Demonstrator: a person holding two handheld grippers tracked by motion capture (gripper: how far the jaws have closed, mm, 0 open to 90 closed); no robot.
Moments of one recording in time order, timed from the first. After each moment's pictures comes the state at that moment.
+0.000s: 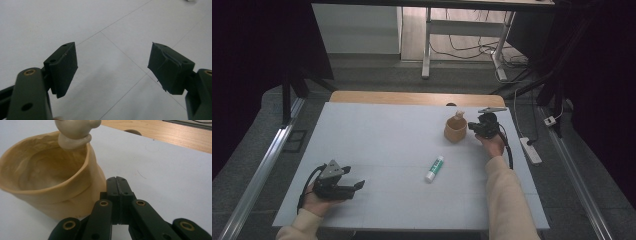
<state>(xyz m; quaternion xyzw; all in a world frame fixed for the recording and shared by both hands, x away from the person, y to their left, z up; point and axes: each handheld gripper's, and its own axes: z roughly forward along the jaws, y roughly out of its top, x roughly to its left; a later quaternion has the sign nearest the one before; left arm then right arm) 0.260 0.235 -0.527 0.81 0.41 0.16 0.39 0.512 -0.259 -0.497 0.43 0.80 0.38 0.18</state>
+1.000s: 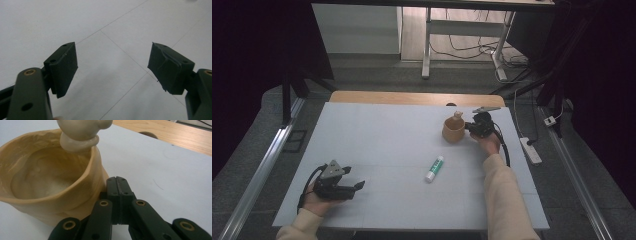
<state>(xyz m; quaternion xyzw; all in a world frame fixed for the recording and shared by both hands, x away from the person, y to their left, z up) 0.261 0.235 -0.528 0.82 0.40 0.16 0.38 0.522 -0.246 -0.506 0.39 0.82 0.39 0.16</state>
